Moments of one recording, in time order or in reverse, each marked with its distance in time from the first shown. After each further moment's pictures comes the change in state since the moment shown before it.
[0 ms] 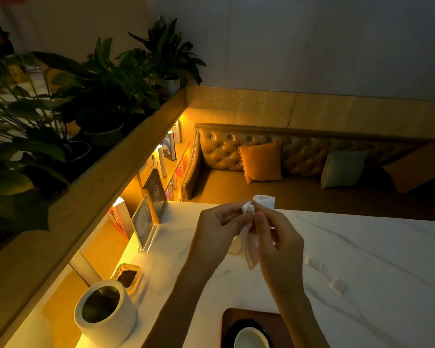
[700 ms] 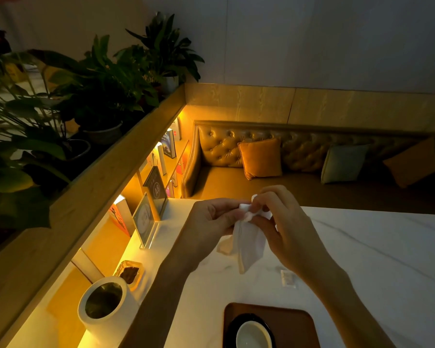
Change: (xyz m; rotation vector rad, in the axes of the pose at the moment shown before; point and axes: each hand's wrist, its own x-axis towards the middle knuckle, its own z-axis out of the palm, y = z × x) left_hand -0.005 0.015 -0.024 -0.026 -0.148 0.023; right_hand 0.032 -0.005 -0.031 -0.333 -0.381 -0.350
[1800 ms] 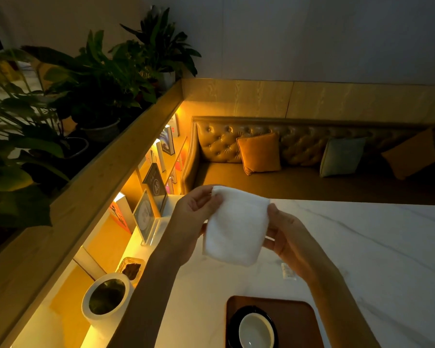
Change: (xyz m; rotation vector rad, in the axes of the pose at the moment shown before) left_hand 0.004 -0.023 -0.026 -0.184 0.101 -0.092; right_hand -0.030 0.043 0.029 1.300 -0.217 0.852
